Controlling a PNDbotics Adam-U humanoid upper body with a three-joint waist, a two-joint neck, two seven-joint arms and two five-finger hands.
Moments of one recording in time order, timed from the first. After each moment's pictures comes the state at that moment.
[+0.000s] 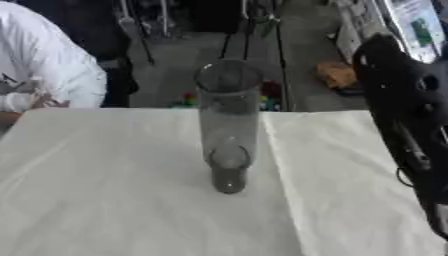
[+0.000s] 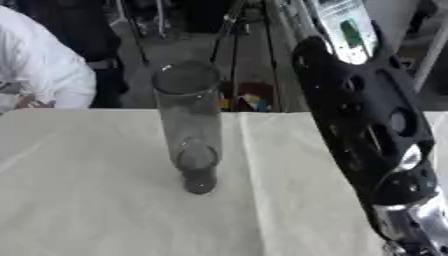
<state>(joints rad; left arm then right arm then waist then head) -0.55 0.42 0.07 -1.99 -0.08 -0.20 0.25 -1.47 -0.43 0.10 -1.31 -0.38 -0.09 -0.49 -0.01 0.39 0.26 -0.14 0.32</state>
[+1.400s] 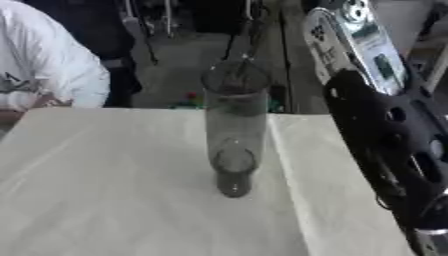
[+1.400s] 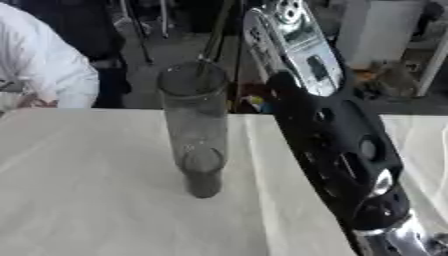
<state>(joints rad) -0.56 0.42 0.07 -1.99 -0.07 -0.20 0.25 -1.42 -0.39 0.14 -1.32 -0.40 -0.03 -0.50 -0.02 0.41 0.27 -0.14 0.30</state>
